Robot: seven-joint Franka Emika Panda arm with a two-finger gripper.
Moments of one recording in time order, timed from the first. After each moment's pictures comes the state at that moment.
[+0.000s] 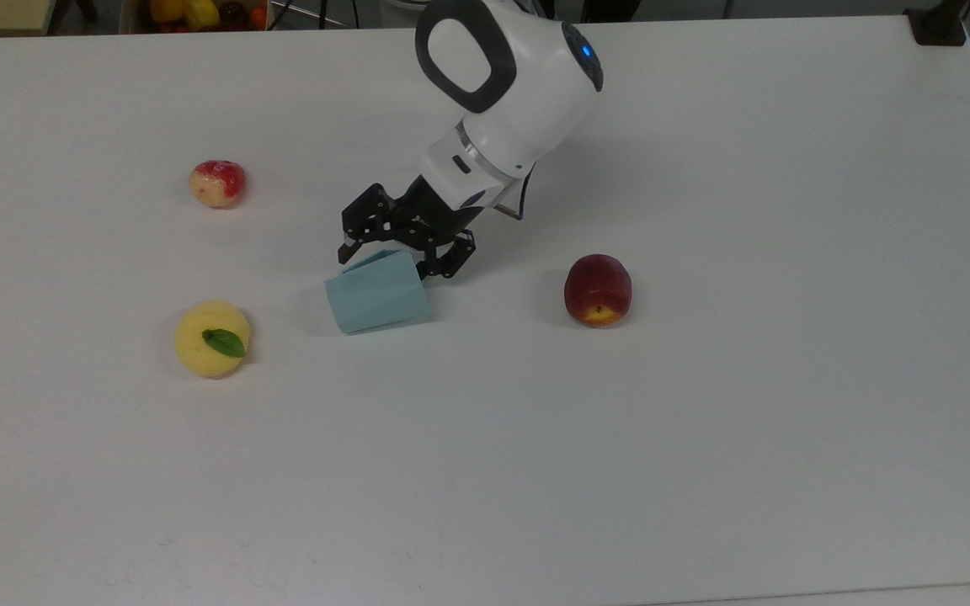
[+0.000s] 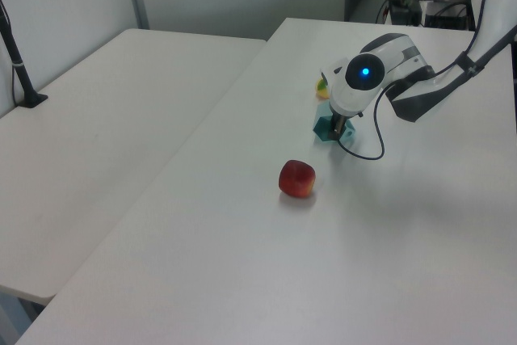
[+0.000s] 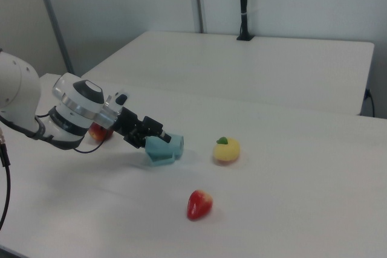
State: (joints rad) arm 0.16 0.41 0.06 -1.89 -1.11 2.24 0.84
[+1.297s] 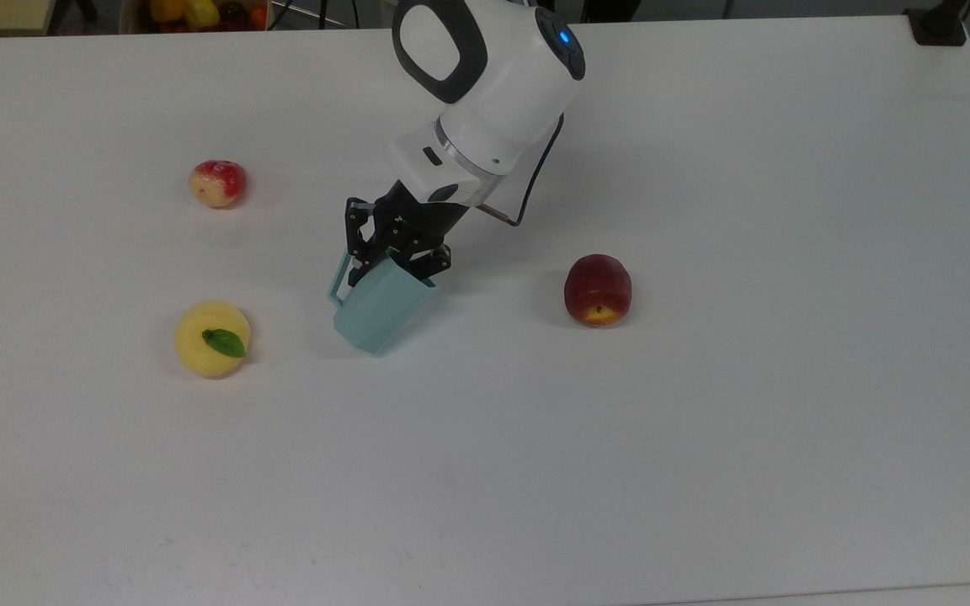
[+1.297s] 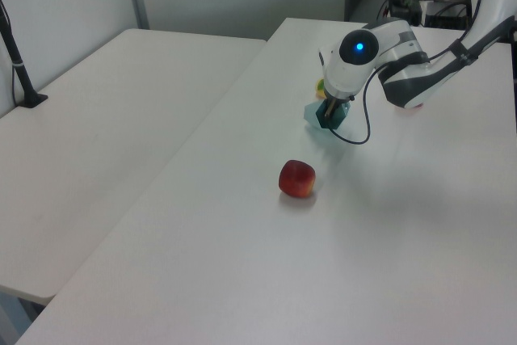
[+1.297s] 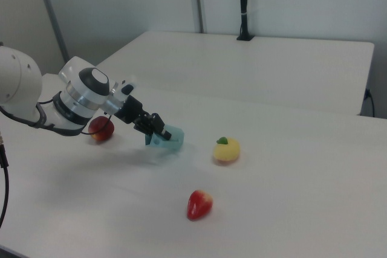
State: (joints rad) arm 0.13 0.40 0.05 -1.83 -0.98 2.27 0.85
